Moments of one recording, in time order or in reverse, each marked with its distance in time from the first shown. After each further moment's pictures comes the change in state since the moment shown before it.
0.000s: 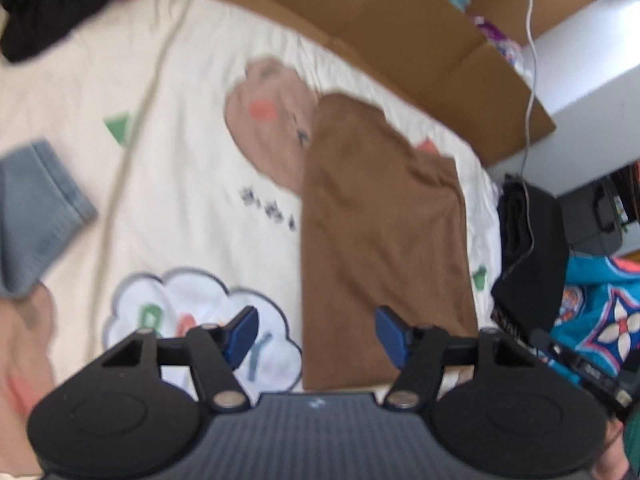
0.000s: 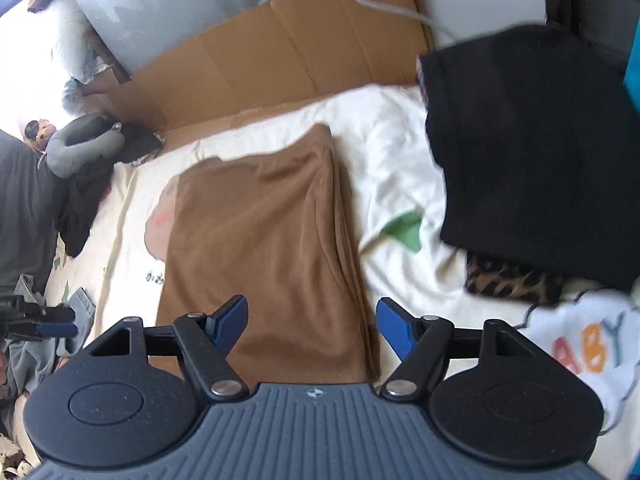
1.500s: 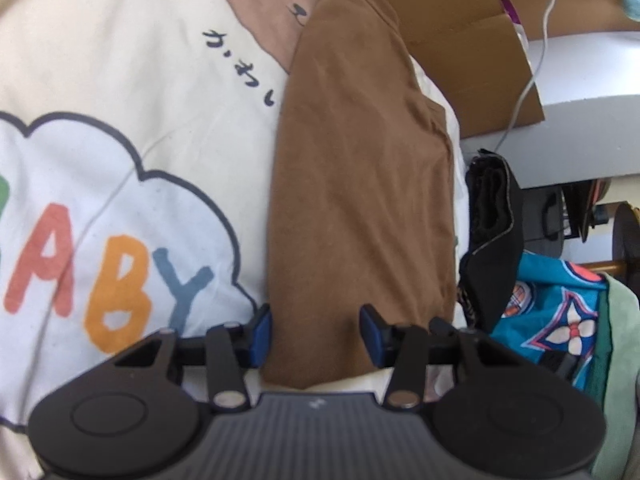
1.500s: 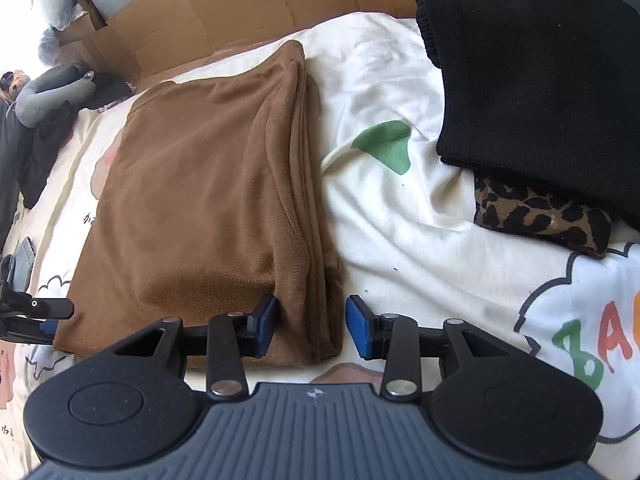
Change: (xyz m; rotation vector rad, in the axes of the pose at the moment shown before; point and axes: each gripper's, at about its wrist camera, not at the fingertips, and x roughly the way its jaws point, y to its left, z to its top) left arm 0.107 0.046 -0.046 -0.152 0.089 -0.319; right arm 0.081 -0.032 -0.045 -0.038 0.070 -0.046
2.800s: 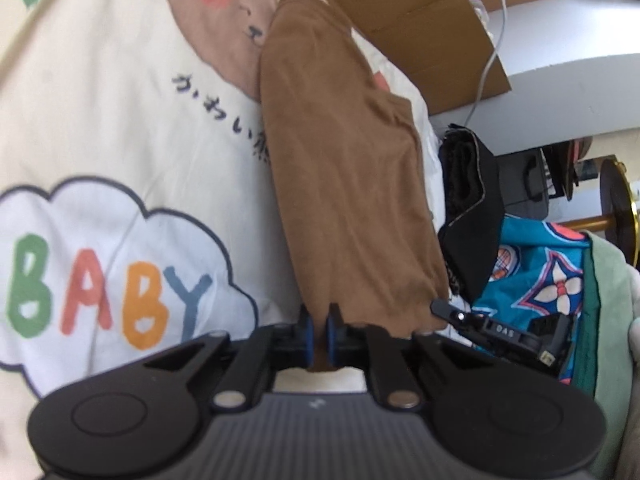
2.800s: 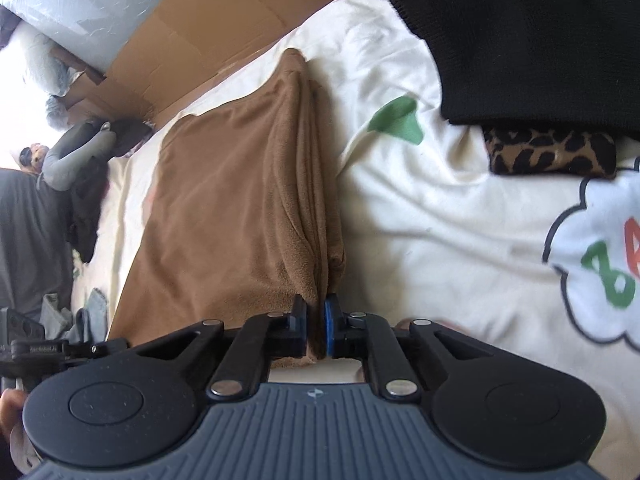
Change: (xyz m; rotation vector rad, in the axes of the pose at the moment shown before) left arm -0.040 -0.022 0.016 0.108 0.058 0.003; right arm -0.029 -0.006 0.002 0.250 0.065 0.185
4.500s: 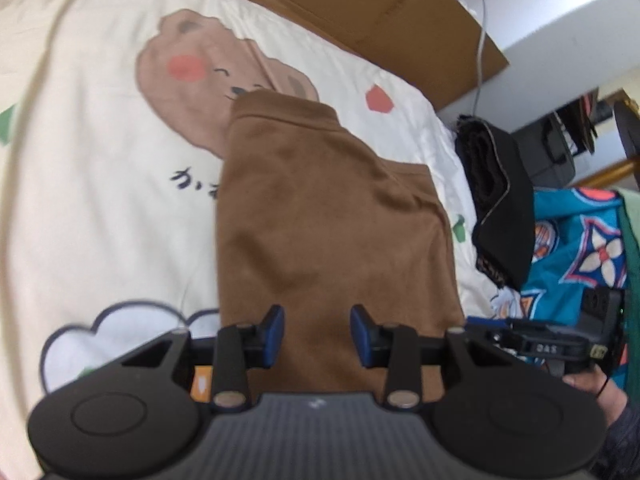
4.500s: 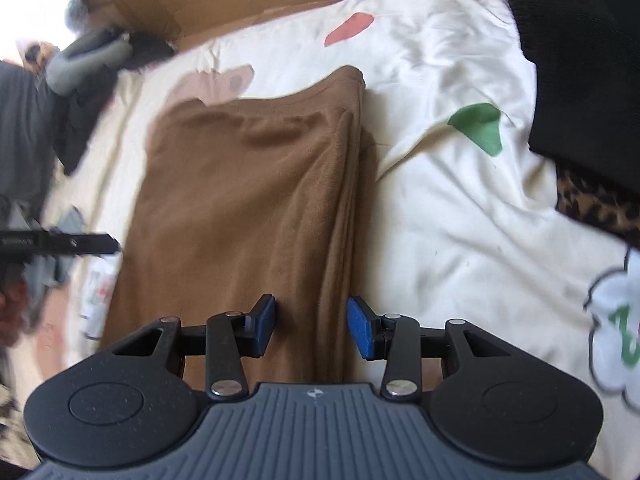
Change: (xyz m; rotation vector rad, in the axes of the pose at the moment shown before) left arm 0.013 -0.020 0.036 0.233 -0.020 0.148; right arm 0.034 0.048 -0.001 -0.275 0.112 -0.143
